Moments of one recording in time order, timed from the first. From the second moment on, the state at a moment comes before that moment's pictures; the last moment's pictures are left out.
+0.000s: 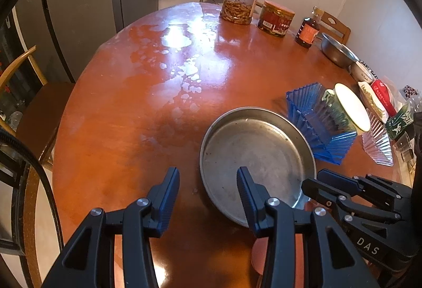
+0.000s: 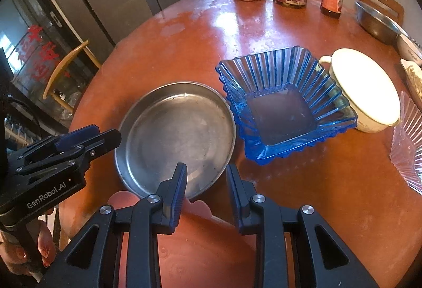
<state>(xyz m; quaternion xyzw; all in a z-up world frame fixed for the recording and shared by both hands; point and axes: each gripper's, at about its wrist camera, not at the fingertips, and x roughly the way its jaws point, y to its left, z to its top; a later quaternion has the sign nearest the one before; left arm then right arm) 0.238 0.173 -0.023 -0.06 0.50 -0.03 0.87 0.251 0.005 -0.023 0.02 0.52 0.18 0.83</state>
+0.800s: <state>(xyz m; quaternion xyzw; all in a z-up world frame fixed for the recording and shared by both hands) 0.258 0.170 -0.050 -0.06 0.52 -0.05 0.85 0.268 0.009 -0.038 0.00 0.53 0.17 0.83</state>
